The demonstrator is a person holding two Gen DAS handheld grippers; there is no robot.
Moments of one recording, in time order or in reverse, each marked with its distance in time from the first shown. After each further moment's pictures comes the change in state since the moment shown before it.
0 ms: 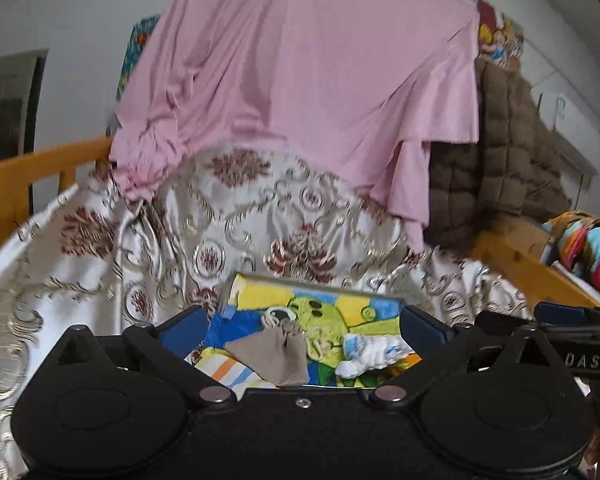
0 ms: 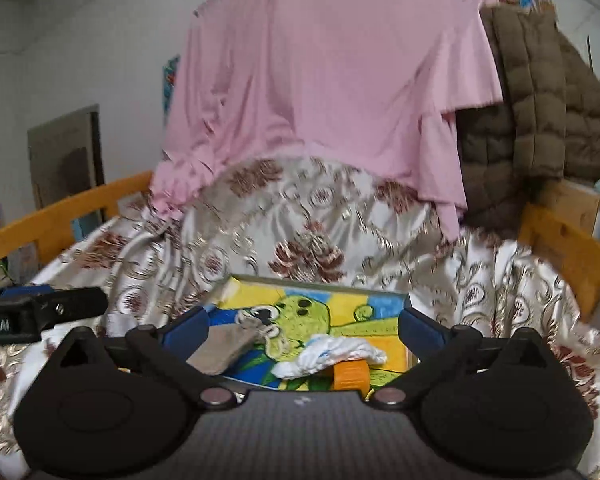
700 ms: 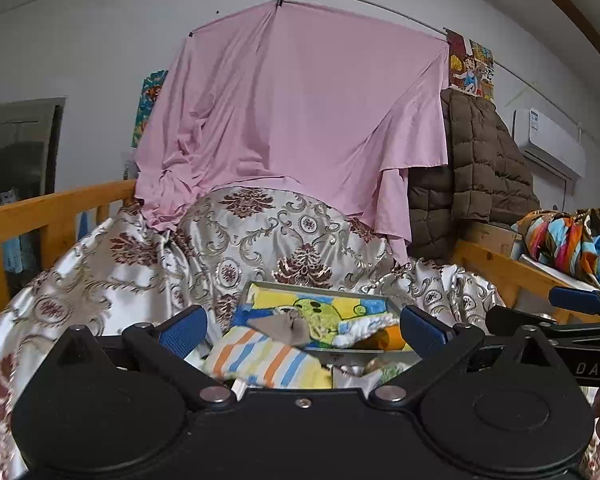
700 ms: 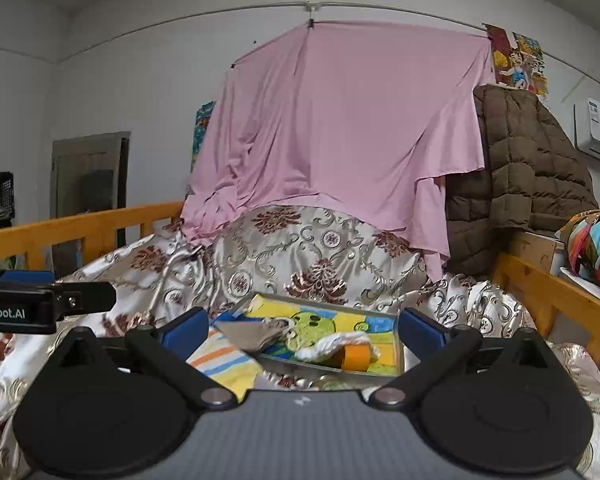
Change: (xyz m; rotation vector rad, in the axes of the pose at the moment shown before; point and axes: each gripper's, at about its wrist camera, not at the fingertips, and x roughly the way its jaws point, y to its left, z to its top) left arm -0.151 -0.008 -0.064 0.063 -0.117 0.017; right arm -0.139 0.058 -0.067 -0.090 -0.167 -0.030
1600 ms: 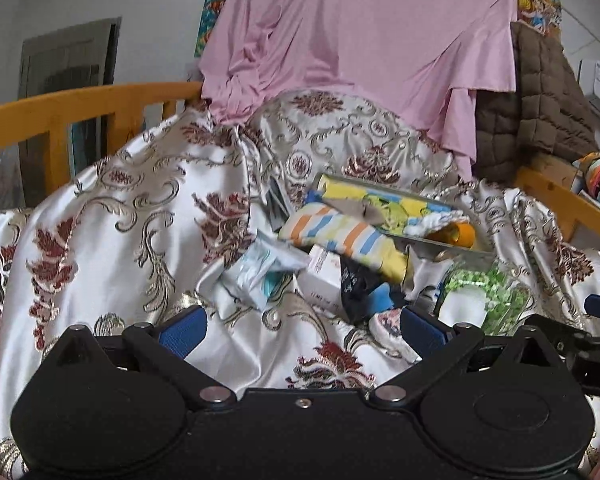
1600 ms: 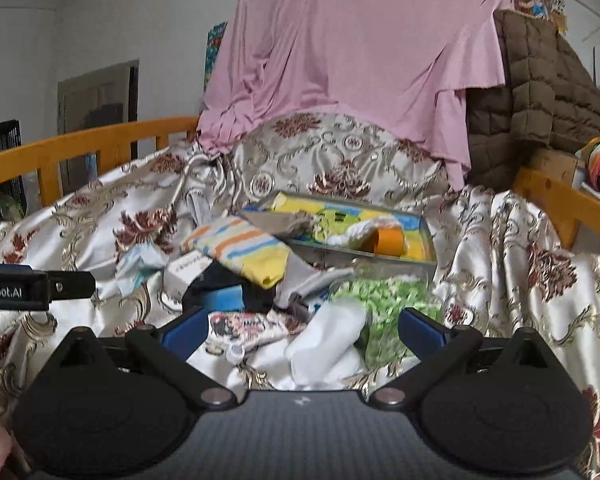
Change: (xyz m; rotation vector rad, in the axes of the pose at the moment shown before) left arm -0.003 0.044 -0.073 -0.084 0.266 0.169; right arm 0.007 0.029 -0.077 0.011 0.248 0.038
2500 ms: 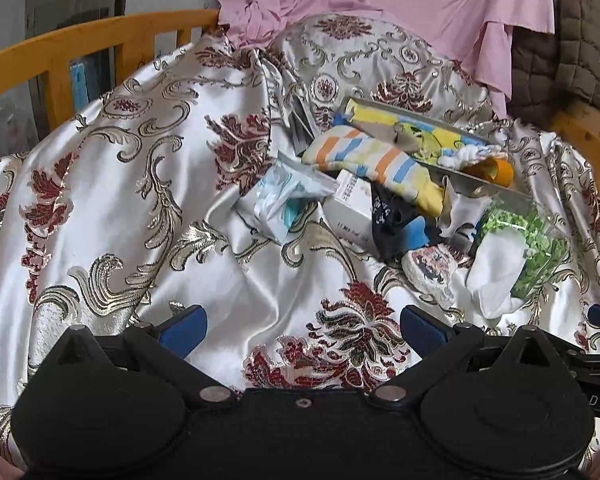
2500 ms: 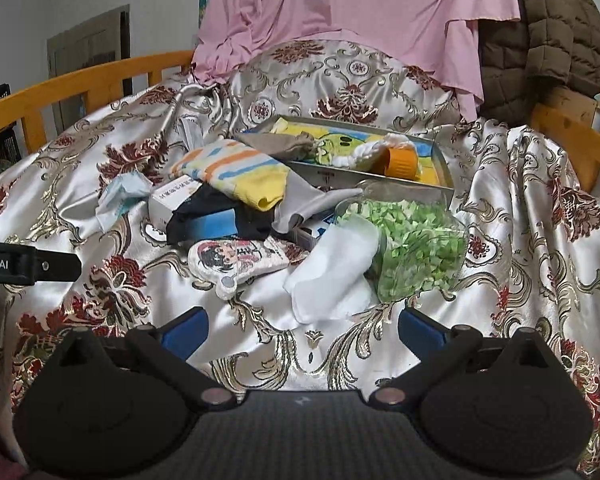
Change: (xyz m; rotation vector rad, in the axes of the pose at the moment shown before) left arm 0.038 -0.003 -0.007 -0.016 0.230 0.078; right arm 0.042 -0.004 -0.021 0.017 0.206 0.018
